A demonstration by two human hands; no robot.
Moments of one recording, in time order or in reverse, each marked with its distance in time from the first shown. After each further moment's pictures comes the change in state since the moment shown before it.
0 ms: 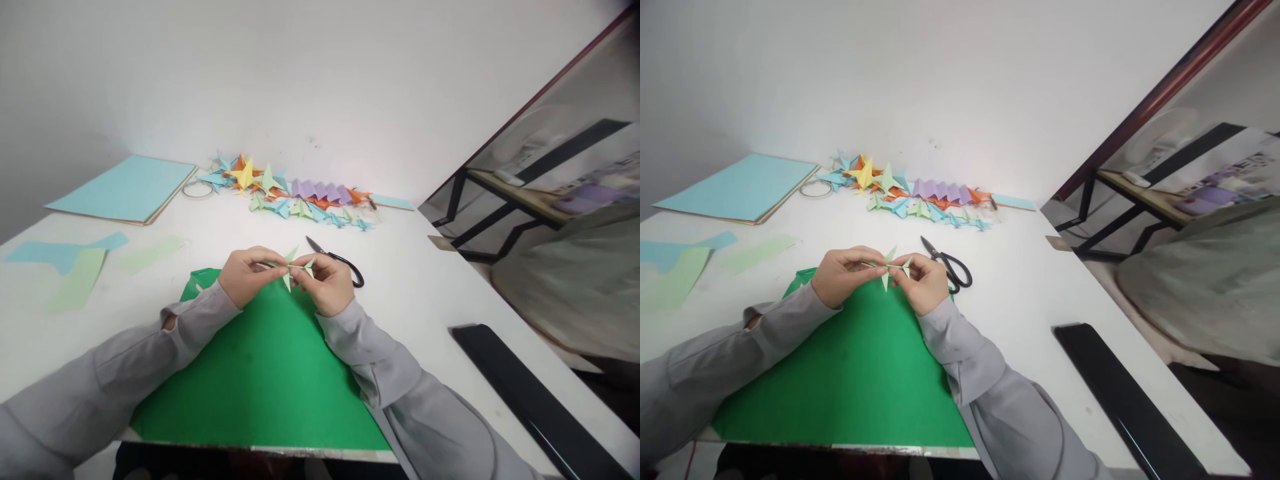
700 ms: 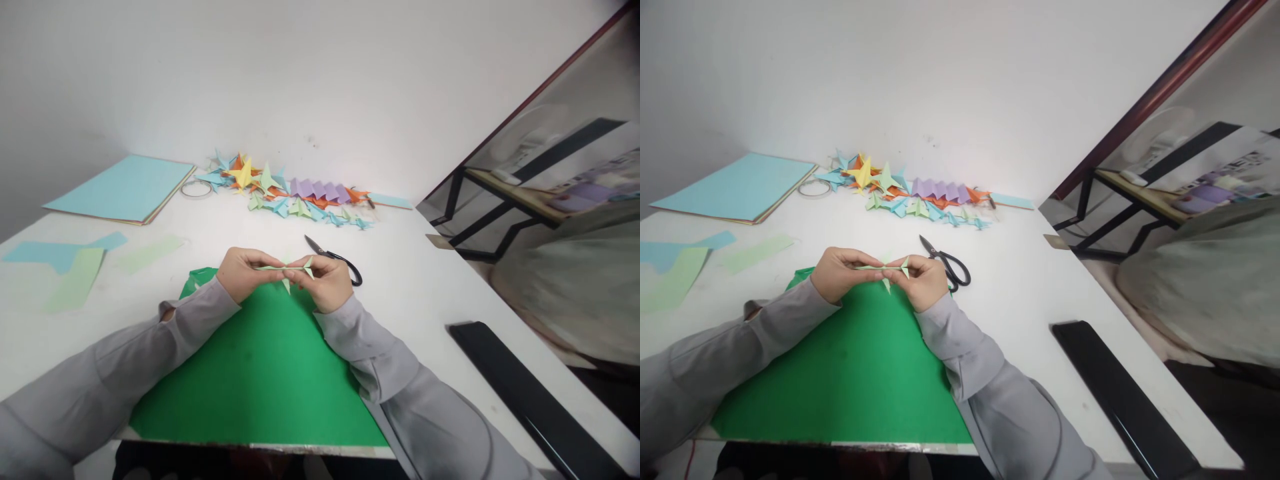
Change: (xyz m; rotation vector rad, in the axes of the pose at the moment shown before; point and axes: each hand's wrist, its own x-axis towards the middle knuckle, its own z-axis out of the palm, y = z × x) left_hand 0.003 0.004 -0.001 -0.135 0.052 -0.219; right_hand 0.002 -0.007 -0.001 0.004 -0.026 0.042
